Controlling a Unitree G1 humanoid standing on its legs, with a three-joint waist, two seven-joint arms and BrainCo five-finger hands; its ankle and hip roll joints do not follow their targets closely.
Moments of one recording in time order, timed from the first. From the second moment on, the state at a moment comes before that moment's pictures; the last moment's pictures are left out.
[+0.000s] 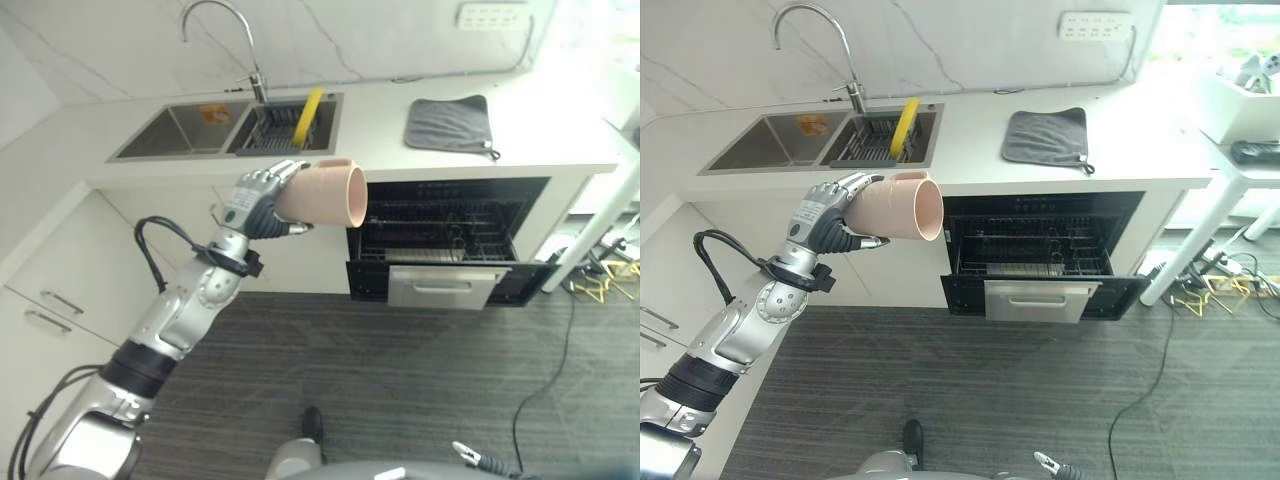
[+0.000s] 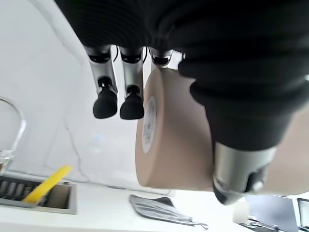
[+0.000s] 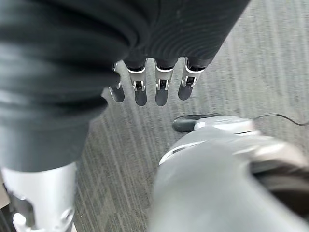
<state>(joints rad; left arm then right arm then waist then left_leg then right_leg) -0.36 0.73 -0.32 -0.04 0.48 -0.14 0.28 0.01 -0.29 0.11 1.26 0.45 0.10 0.23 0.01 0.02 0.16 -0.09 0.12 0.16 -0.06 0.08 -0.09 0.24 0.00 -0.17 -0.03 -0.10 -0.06</state>
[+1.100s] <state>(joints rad) -0.40 0.82 -0.35 -0.10 0.49 -0.13 0.27 0.05 -0.30 0.13 1.25 0.45 0.10 0.16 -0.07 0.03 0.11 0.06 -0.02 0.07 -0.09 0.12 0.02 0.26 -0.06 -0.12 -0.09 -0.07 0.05</state>
